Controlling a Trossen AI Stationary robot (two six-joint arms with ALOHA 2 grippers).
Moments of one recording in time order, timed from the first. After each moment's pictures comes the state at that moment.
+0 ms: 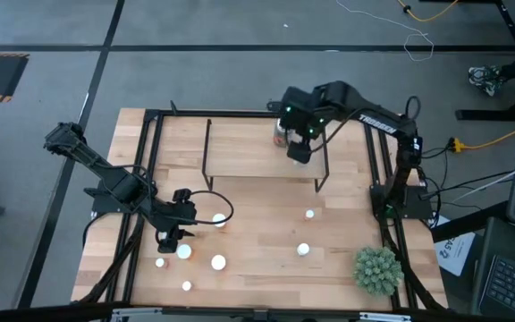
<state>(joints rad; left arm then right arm) -0.58 1.08 0.94 -0.71 -0.19 -0.50 -0.28 1.85 2.15 -1.57 -0.02 0.06</state>
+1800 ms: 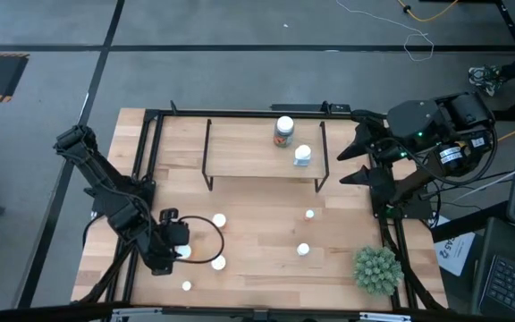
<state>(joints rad) -0.83 1.27 1.02 -0.85 -0.23 -0.89 0.20 1.48 2.34 -1.57 -0.02 0.41</state>
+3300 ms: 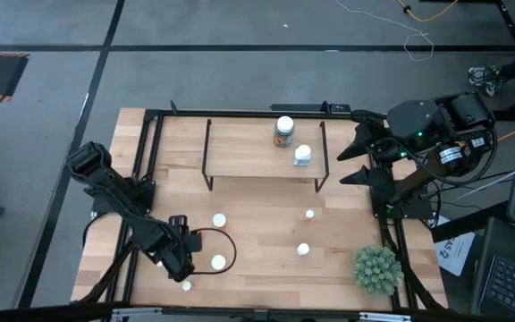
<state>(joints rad) -0.79 1.55 1.02 -0.84 -0.22 -0.91 0.20 1.48 2.34 -1.57 -0.02 0.41</state>
